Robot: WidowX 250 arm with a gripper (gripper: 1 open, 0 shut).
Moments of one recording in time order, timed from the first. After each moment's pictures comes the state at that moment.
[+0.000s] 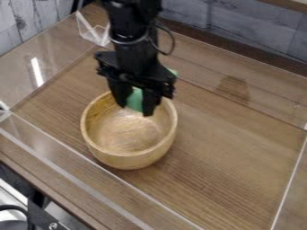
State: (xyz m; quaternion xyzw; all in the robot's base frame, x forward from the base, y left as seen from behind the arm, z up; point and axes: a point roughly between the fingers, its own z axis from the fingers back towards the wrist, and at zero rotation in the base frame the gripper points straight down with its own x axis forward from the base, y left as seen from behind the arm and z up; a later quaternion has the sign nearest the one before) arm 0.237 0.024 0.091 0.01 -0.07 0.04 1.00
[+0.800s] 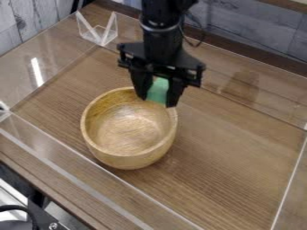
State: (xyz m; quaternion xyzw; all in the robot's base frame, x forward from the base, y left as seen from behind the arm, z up) arm 0.255 0.009 0.108 0.02 -0.06 0.10 0.99
